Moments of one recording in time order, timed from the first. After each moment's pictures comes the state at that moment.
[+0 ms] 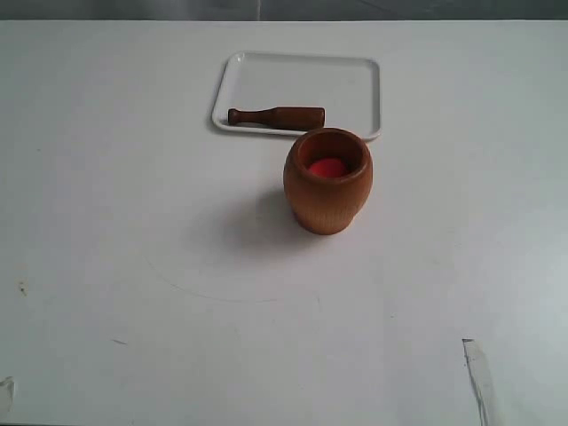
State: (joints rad) left arm 0.02 0.00 0.00 0.07 0.44 0.35; right arm 0.63 0.07 -0.33 -0.23 0.34 0.21
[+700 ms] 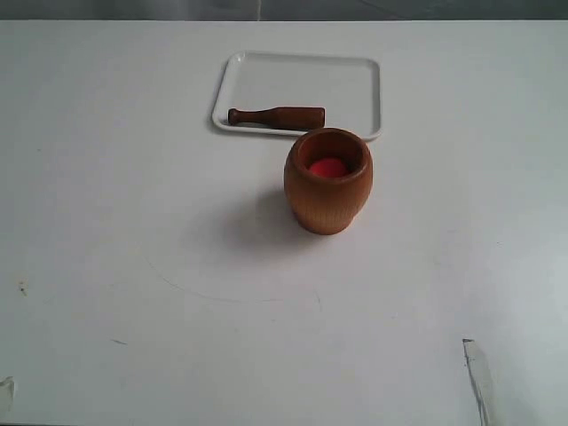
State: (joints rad) left arm 0.02 0.00 0.00 0.07 0.44 0.35; right arm 0.10 0.00 -0.30 -0.12 0.36 0.21
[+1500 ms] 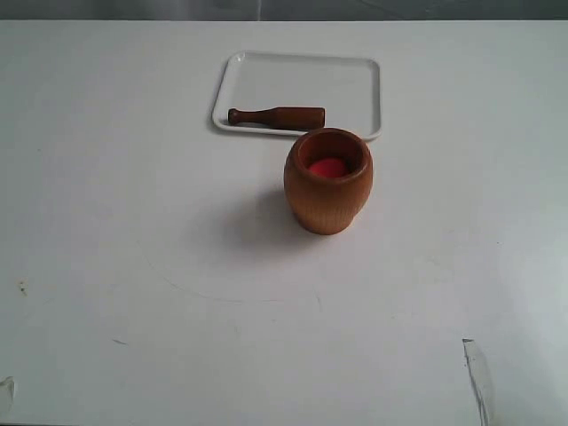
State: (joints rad) left arm 0.02 0.00 0.00 0.07 0.44 0.35; right arm 0.10 0.00 0.00 -0.10 0.18 0.21
